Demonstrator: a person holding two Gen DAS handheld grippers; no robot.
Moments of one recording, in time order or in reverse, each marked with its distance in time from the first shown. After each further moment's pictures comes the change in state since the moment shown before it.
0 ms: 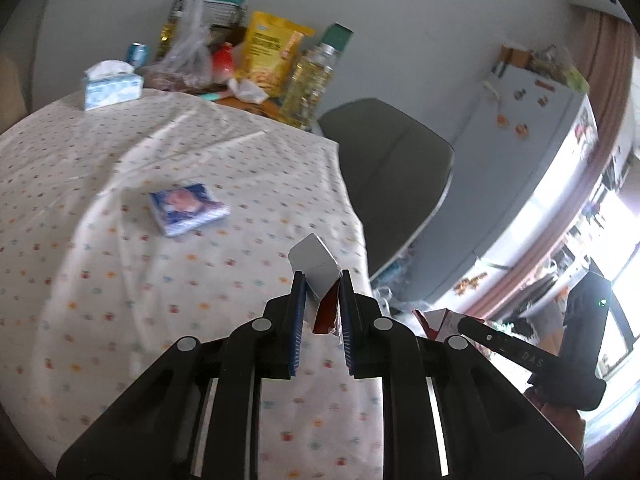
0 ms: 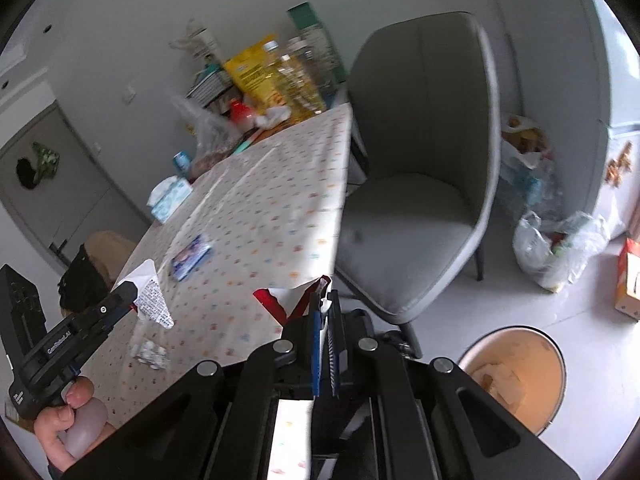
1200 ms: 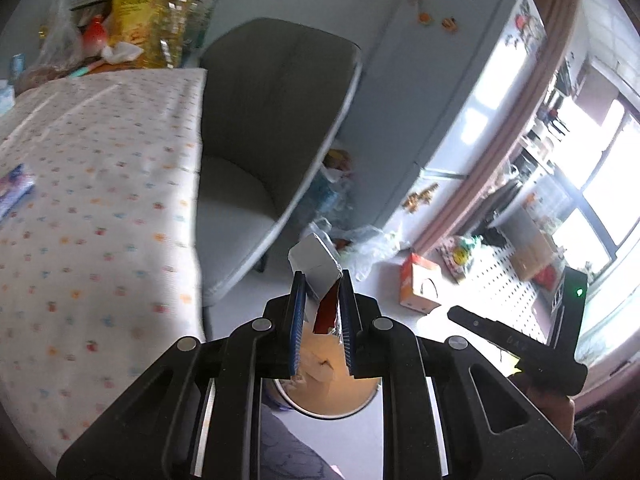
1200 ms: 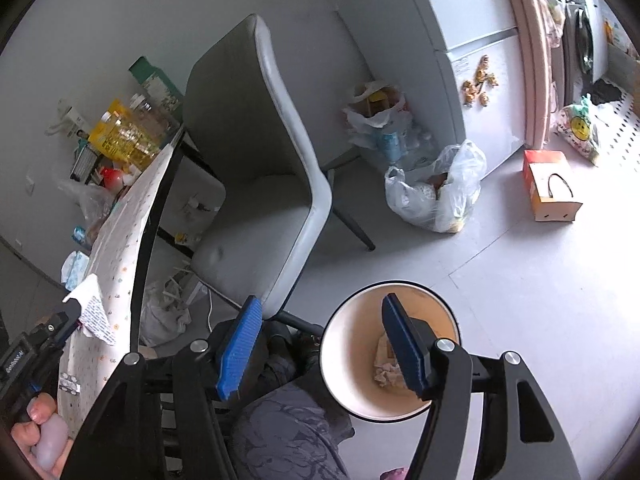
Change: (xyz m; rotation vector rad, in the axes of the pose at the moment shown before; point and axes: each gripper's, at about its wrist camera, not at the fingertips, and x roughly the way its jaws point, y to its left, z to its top) left arm 0.089 -0.146 -0.053 0.222 0.238 -0.165; right arm -0.066 -0.190 -0.055 0.344 -0.059 -0.277
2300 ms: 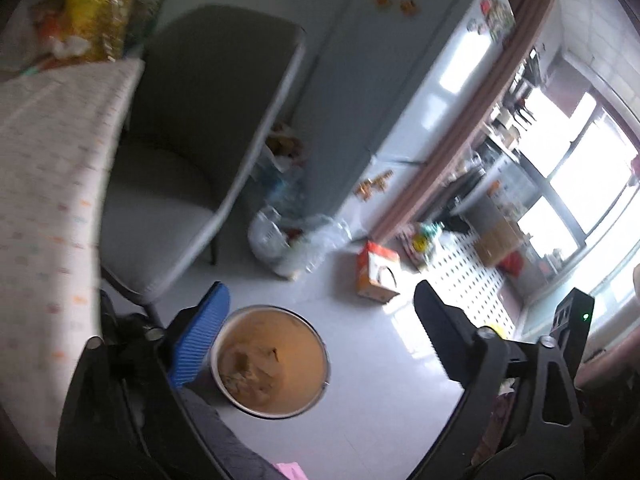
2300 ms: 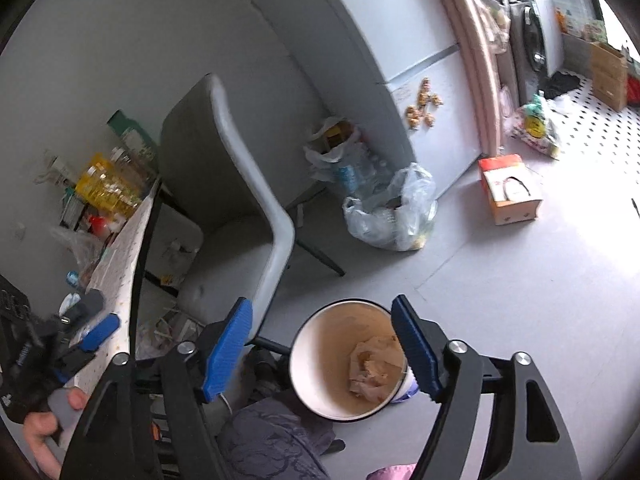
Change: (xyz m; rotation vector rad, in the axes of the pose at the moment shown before) left arm 0.010 -0.046 0.005 0.011 0.020 -0.118; right arm -0.077 -0.048 -0.009 0.093 -0.121 -0.054
